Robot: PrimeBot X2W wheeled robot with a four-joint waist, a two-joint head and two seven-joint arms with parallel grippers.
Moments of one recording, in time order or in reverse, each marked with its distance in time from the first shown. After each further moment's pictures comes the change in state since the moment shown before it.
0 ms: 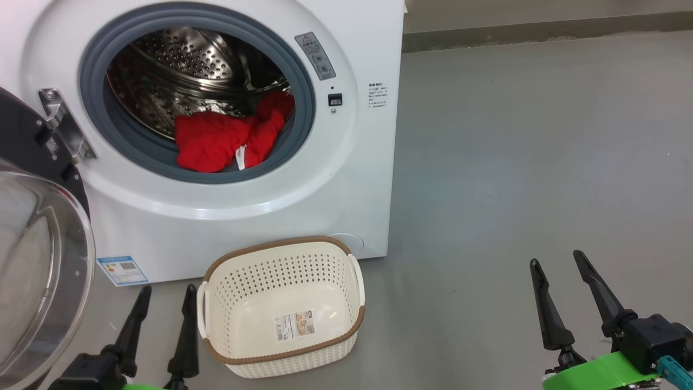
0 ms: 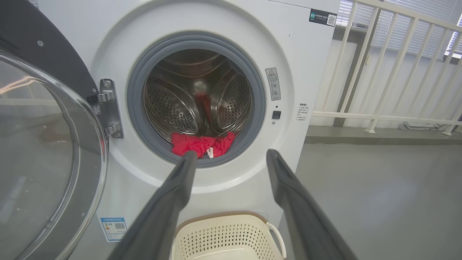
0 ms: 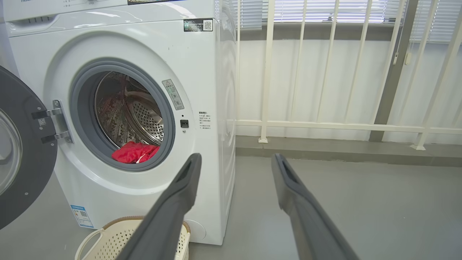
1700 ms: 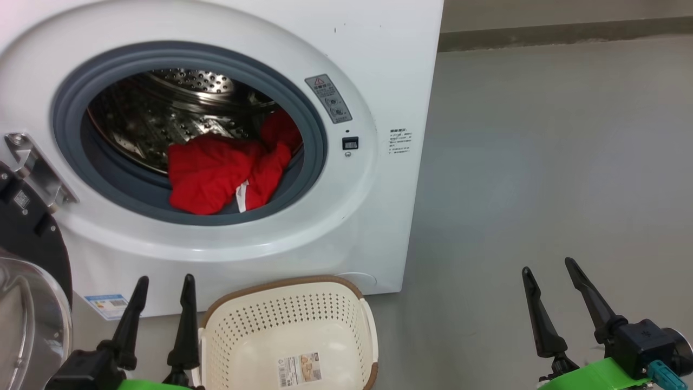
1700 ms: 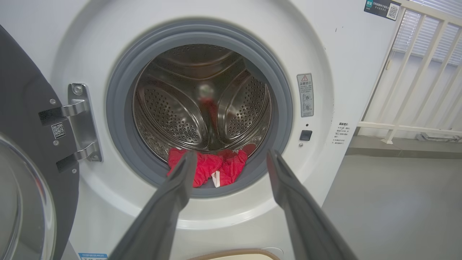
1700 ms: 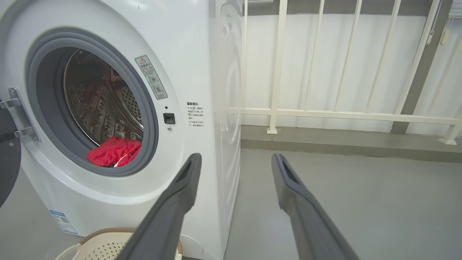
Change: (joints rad) left arm -0.004 0.000 -0.009 -0.048 -0.017 0.038 -0.006; right arm 0.011 0.002 0.019 0.012 -0.008 0.000 0.000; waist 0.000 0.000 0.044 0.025
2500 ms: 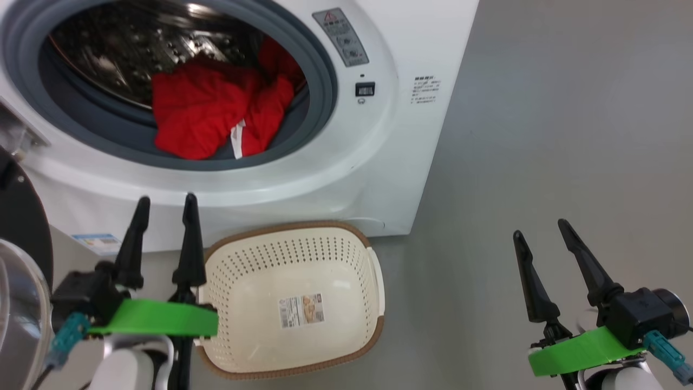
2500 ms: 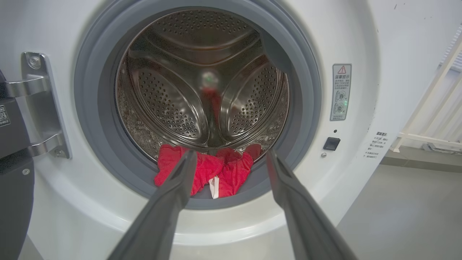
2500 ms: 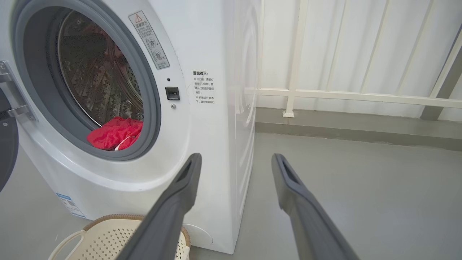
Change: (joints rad) left arm -0.259 -0.050 -0.012 0.106 -0.030 0.000 -0.009; right arm -0.098 0.000 0.023 -0.018 -0.014 0.000 0.000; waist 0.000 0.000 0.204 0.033
